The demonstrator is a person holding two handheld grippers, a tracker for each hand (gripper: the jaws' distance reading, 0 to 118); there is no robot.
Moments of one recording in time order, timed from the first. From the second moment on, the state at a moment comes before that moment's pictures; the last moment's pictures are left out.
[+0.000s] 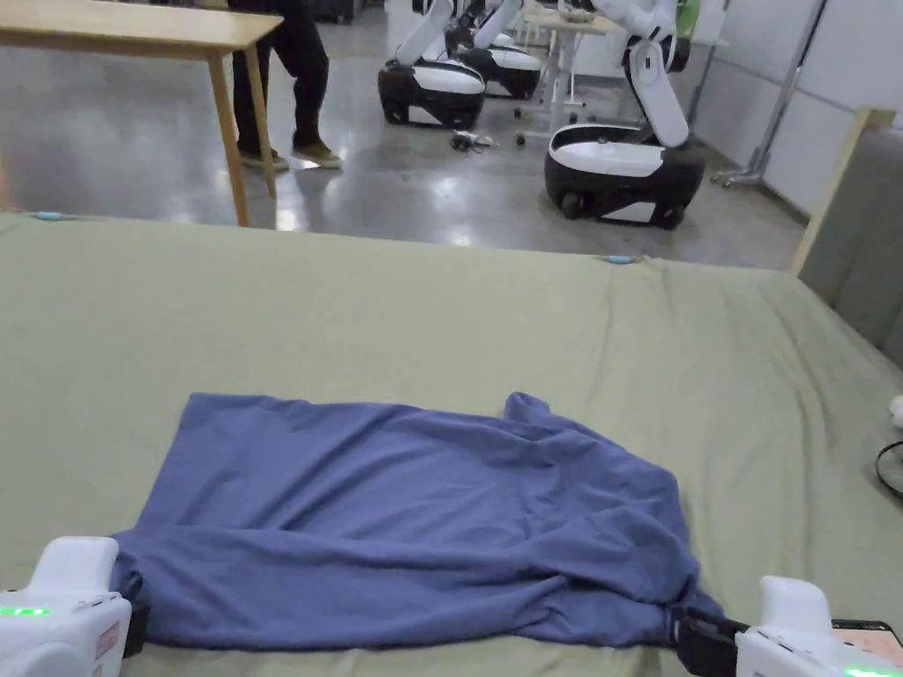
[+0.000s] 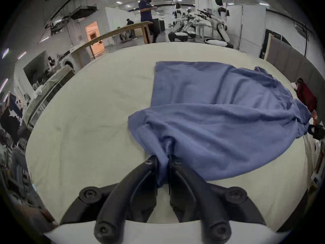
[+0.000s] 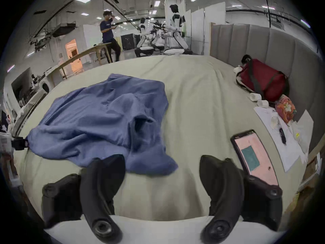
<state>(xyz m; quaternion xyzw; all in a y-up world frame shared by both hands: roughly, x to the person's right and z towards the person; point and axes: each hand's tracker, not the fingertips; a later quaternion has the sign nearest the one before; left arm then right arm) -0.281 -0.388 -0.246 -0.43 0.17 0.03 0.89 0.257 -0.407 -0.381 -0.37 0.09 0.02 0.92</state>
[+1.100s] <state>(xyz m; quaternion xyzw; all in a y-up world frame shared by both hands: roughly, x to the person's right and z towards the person) -0.282 -0.326 -0.094 -0.42 0.13 0.07 0.90 0.296 -0.342 -0.245 -0.43 0.14 0.03 0.89</state>
